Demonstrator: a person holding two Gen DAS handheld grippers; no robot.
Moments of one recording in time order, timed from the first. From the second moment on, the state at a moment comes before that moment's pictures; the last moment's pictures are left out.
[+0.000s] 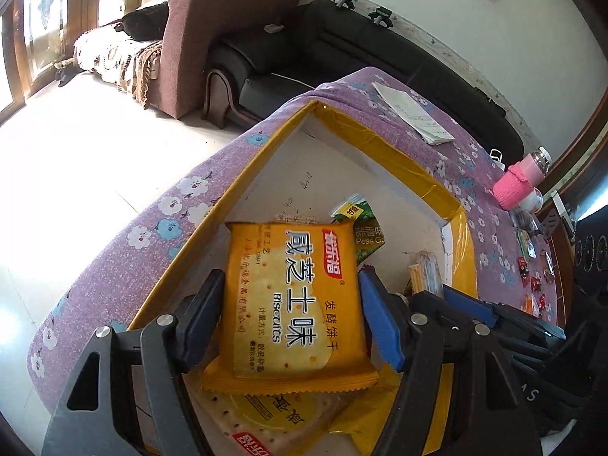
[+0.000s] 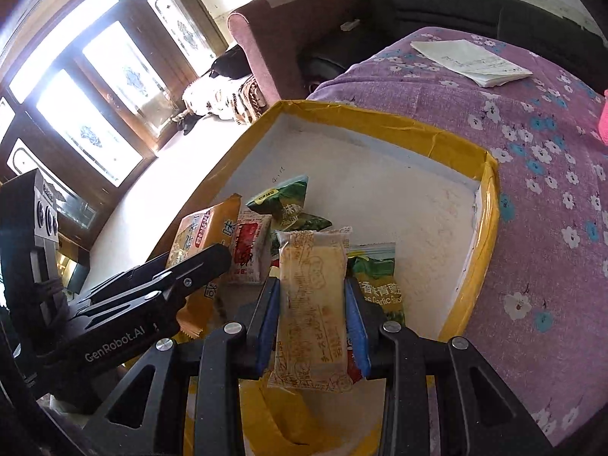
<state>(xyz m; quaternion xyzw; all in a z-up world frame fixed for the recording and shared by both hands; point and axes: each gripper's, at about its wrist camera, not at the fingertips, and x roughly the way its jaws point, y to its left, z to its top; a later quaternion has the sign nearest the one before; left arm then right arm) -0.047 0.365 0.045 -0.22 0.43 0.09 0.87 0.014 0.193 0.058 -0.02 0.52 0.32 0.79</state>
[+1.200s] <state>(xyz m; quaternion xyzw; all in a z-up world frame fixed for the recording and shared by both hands) -0.158 0.215 0.124 -0.12 0.33 0.08 0.93 -0.090 -0.040 0.097 0.15 0.41 0.25 0.86</state>
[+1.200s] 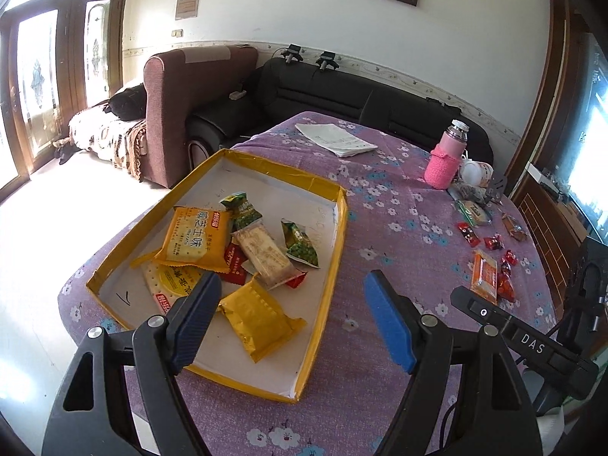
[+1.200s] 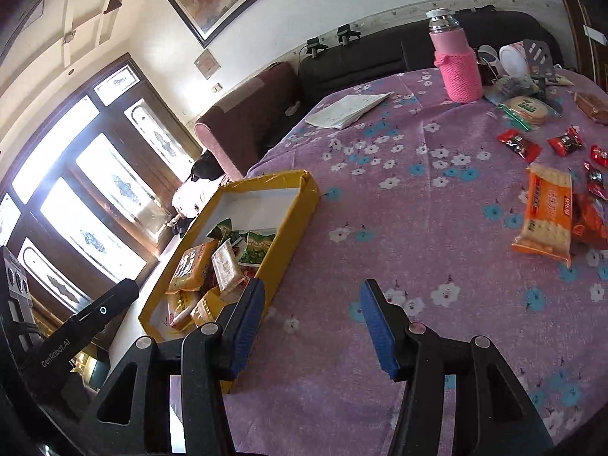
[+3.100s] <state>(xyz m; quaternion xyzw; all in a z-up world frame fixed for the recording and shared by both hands) -0.143 0.182 0.080 -0.20 0.40 -0.08 0.89 -0.004 -0.060 0.038 0.13 0.56 0.16 0.80</state>
